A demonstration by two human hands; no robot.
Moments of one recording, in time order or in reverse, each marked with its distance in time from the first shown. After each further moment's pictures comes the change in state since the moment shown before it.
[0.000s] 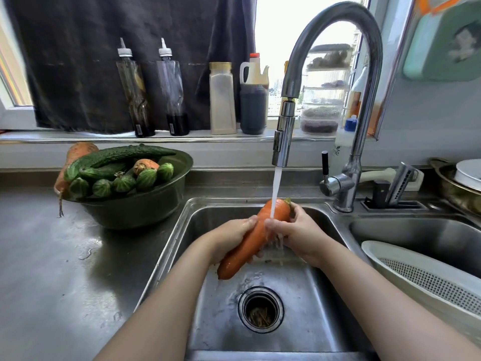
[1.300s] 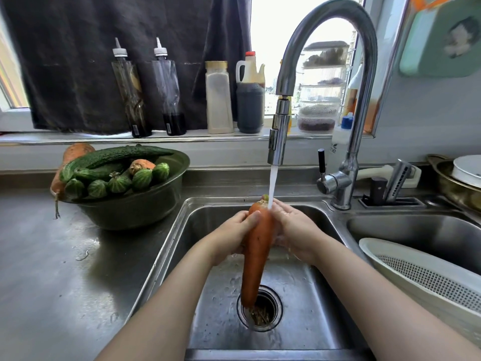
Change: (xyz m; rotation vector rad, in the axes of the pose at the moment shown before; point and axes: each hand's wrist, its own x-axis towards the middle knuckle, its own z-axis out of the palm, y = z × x) left_hand 0.006 -0.006 0.007 -0.062 0.055 0.093; right_hand -0.010 -0.013 0.019 -0.021 -0.022 -0.017
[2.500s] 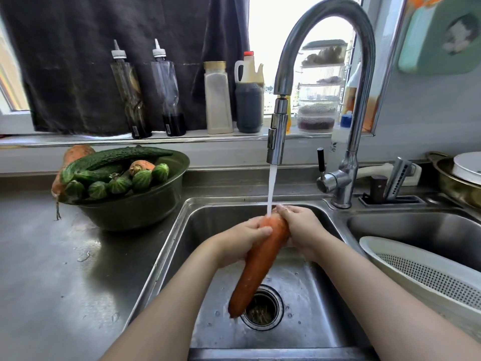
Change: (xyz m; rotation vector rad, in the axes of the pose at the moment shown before) left_hand -0.006 0.005 0.014 0.040 -0.158 -0.054; right_hand 0.004 0.000 -0.010 -0.148 0.239 0.042
